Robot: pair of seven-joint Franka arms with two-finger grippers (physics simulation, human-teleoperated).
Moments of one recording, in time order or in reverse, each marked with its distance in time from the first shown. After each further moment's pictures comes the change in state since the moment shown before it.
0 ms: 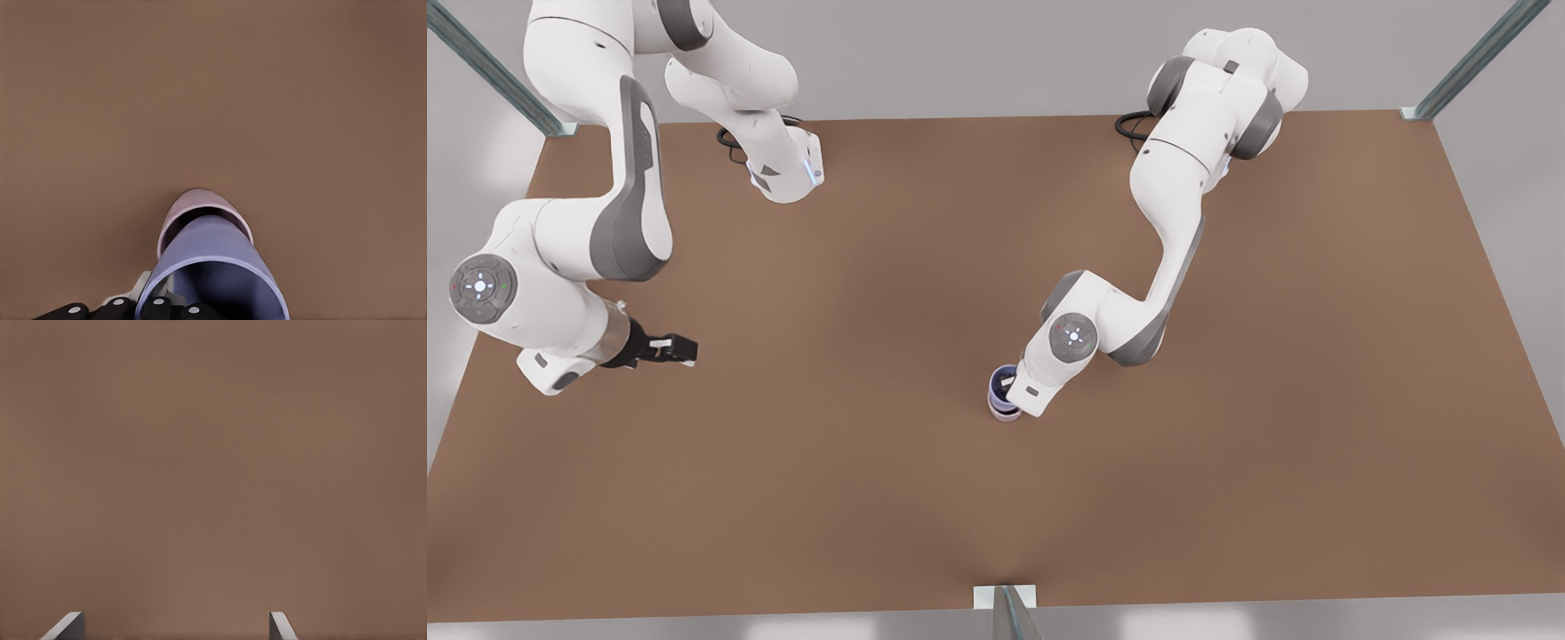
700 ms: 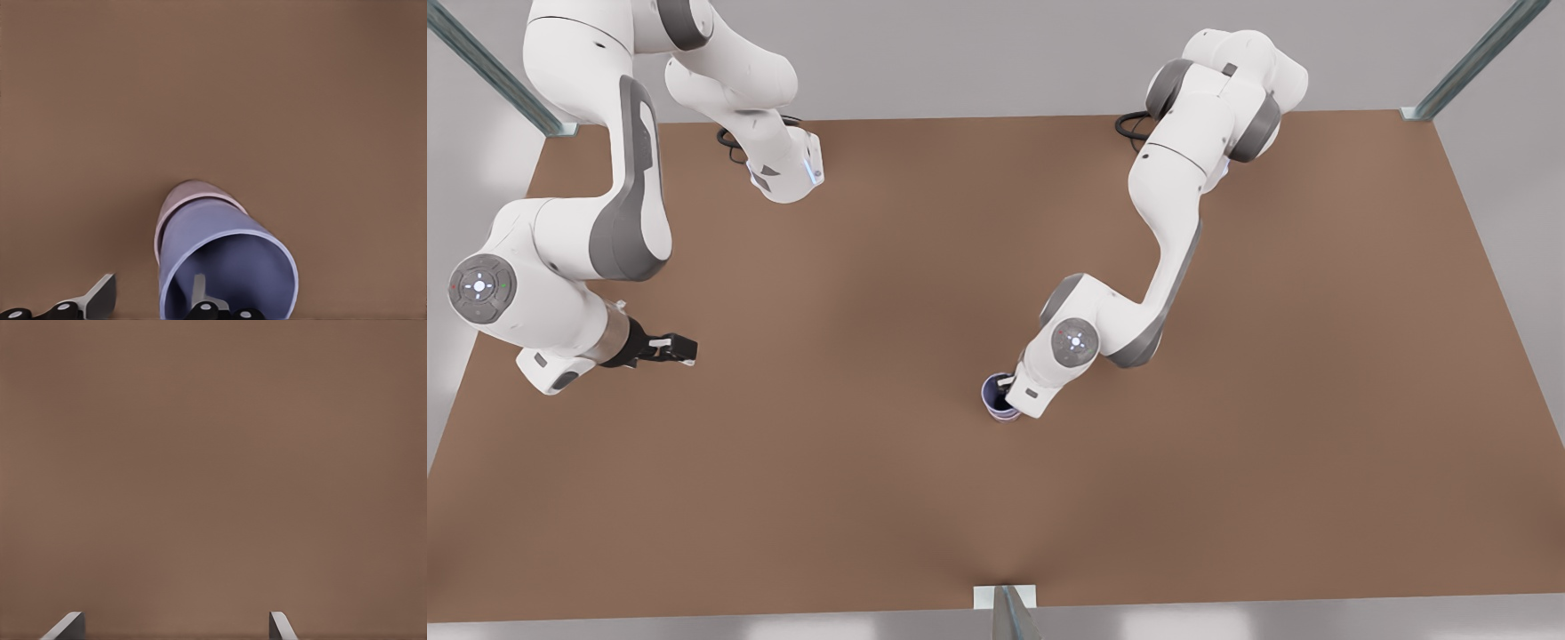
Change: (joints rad) left arm 0.000 0.012 0.000 0.000 -0.049 0.009 0.003; right arm -0.003 -0.001 0.000 -0.002 0.000 -0.003 -0.003
